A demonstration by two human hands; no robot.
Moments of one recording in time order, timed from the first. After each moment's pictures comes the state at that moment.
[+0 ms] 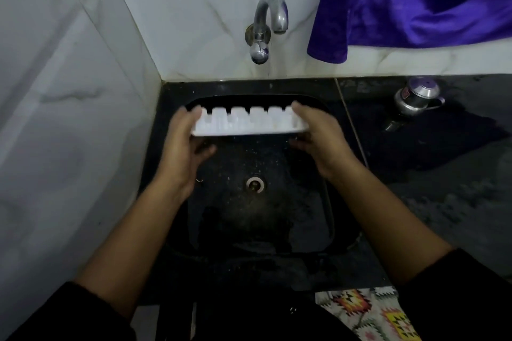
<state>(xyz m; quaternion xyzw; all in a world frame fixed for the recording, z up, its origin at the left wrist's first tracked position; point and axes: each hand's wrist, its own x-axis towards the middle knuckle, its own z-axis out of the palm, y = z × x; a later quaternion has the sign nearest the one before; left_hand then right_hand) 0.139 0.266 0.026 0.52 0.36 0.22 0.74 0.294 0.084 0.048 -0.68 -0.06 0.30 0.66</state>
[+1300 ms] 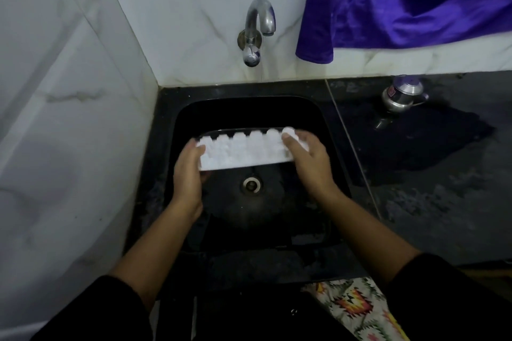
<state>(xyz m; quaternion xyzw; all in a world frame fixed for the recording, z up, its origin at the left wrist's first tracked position) 0.120 0.232 -0.016 0.49 0.44 0.22 0.72 0.264 0.053 -0.007 -0.78 -0.08 0.22 0.58</state>
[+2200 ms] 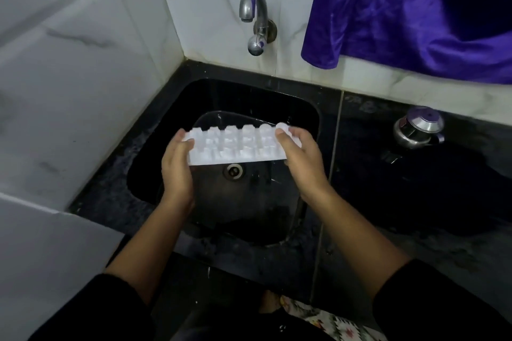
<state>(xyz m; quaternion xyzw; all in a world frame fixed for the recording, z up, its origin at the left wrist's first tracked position) 0.171 0.092 -0.024 0.36 0.53 0.42 0.64 0.364 -0.022 -0.019 -0.72 -0.23 0.34 0.56</state>
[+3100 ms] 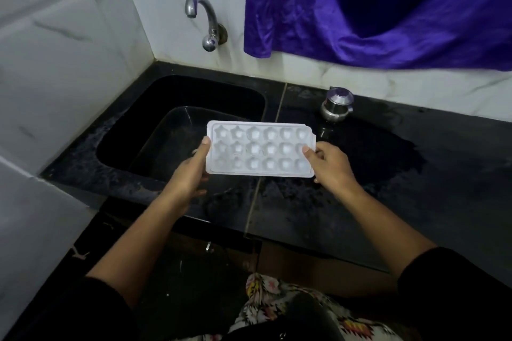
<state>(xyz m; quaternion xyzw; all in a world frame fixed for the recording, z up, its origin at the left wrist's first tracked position) 0.187 -0.107 0.025 0.58 0.52 0.14 0.60 0.449 -0.250 -0.006 -0.83 -0.32 0.21 0.42</state>
